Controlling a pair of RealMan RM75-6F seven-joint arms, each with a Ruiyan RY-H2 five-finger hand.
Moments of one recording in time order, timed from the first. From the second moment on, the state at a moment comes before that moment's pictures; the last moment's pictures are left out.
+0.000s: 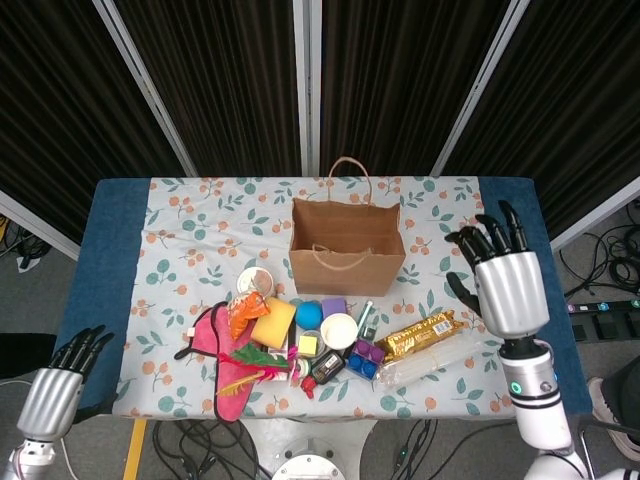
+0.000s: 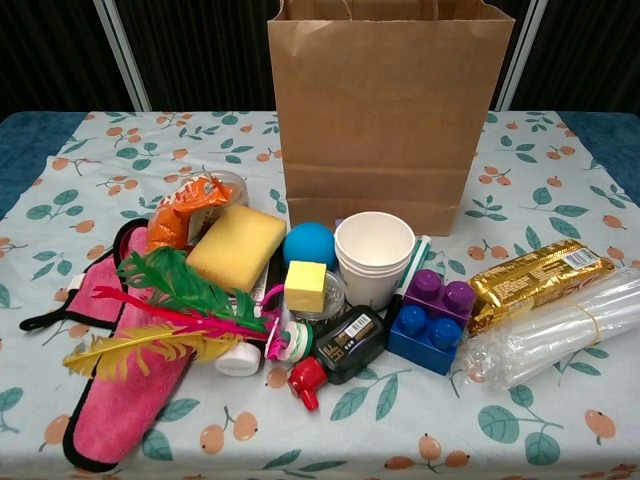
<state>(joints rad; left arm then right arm) 0.03 -1.34 0.09 -1.37 1.74 1.66 -0.05 0.45 -1.14 0.20 -2.06 -1.44 1.54 -0.62</state>
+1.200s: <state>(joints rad) 0.03 -1.34 0.09 -1.36 1.73 1.67 -0.06 0.50 -1.28 0.00 -1.53 -1.53 1.03 -0.30</state>
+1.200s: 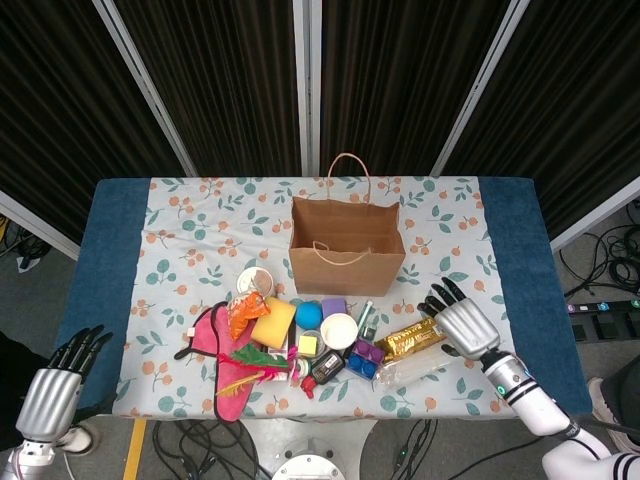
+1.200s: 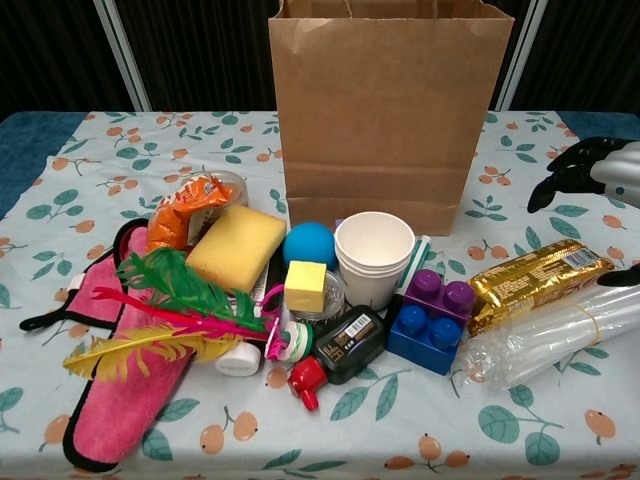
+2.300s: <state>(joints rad) 0.03 -1.34 0.09 -1.36 1.72 1.67 -0.07 0.53 -1.42 -0.01 -1.42 -1.43 0.94 -0.41</state>
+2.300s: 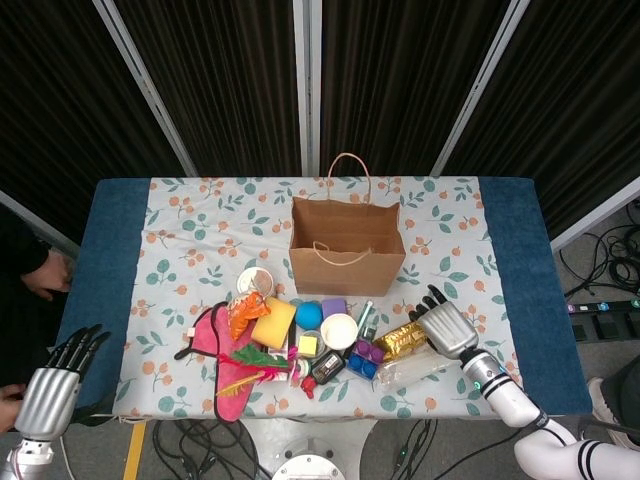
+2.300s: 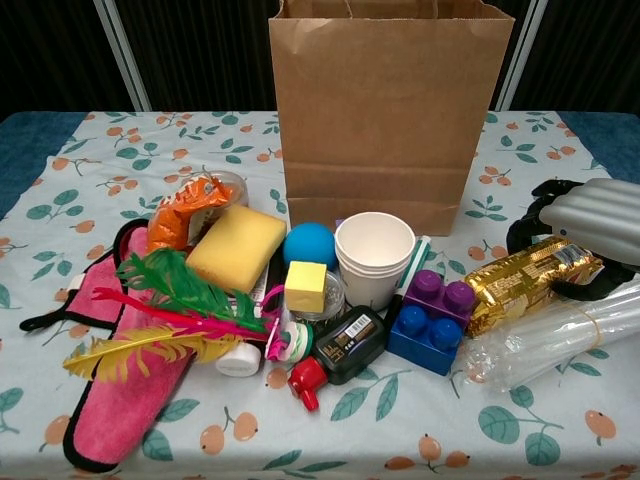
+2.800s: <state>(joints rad) 0.03 -1.33 0.09 -1.36 1.72 1.67 -0.08 0.49 -1.34 0.03 -1.51 -1.52 1.16 -0.35</state>
